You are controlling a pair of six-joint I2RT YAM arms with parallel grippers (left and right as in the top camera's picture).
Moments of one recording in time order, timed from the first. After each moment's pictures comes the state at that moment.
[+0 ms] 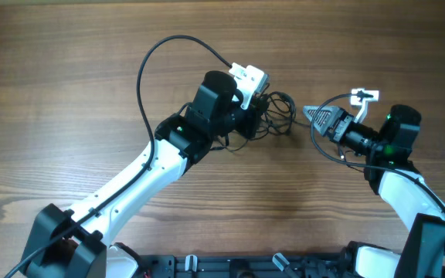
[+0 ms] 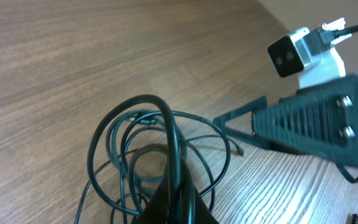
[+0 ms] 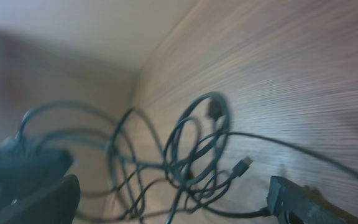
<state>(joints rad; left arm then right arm) -0.64 1.53 1.06 -0.10 0.31 -0.22 -0.21 1.42 0.48 0.41 -1.04 0.64</state>
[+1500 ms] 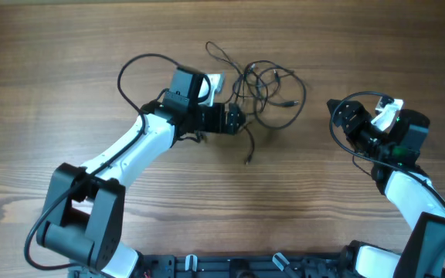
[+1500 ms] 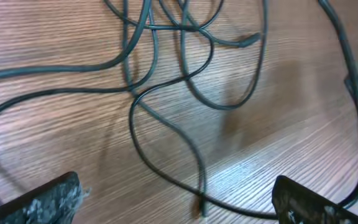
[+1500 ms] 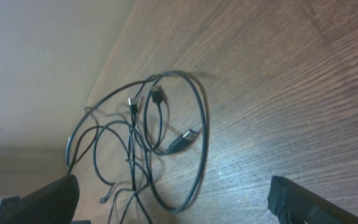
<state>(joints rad) -0.41 1.72 1.06 -0.35 0.43 -0.34 -0.29 1.41 0.48 0.28 -0.66 0.70</state>
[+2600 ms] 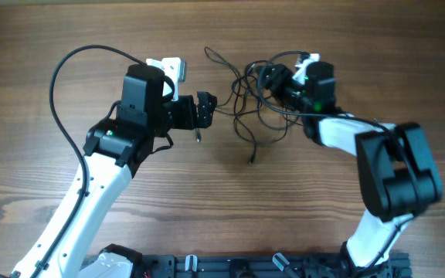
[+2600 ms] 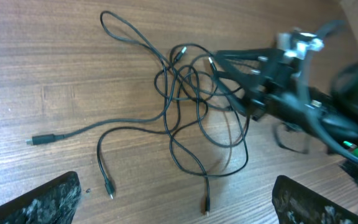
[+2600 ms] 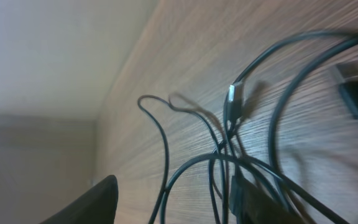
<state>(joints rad) -0.33 1.29 1.06 -0.52 0.23 -0.34 0.23 1.98 0.93 0.59 -0.44 1.02</state>
